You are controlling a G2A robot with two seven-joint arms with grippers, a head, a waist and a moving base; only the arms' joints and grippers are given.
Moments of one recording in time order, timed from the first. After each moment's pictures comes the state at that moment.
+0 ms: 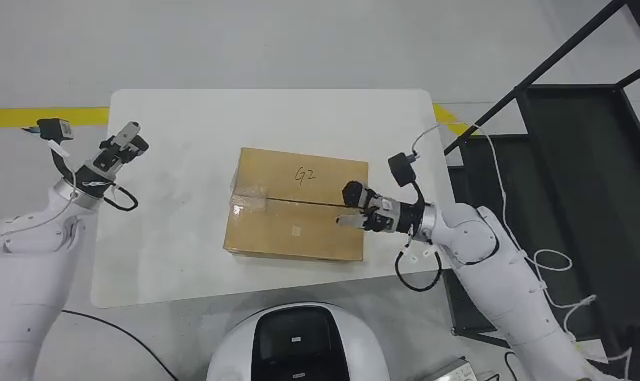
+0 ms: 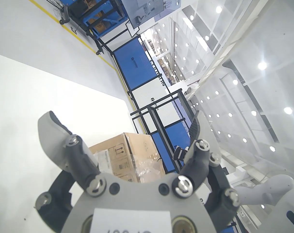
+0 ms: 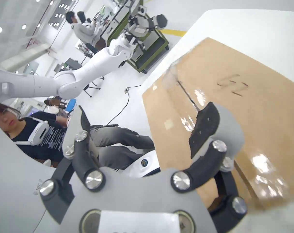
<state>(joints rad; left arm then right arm) 1.03 -0.91 -1.30 -1.11 -0.32 -0.72 -0.58 -1.41 -1.03 1.35 -1.68 -0.06 -0.70 0.73</state>
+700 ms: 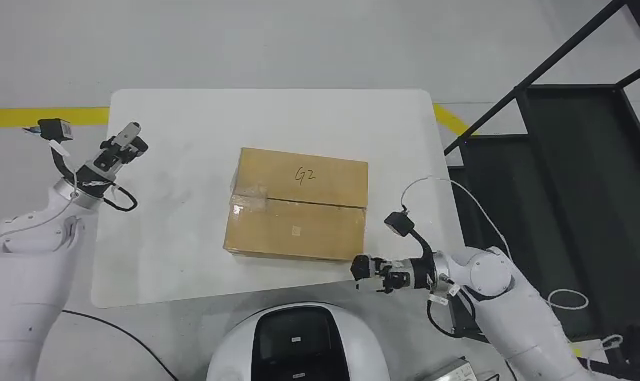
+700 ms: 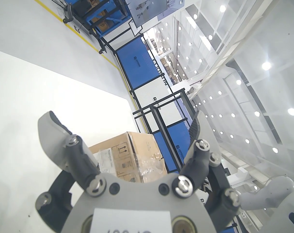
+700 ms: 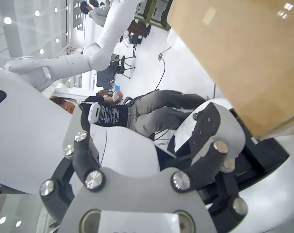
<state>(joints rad) 1.03 -0.92 -1.32 -1.10 -0.29 -0.71 -0.59 -1.61 -0.98 1.35 -1.71 0.32 -0.58 1.21</state>
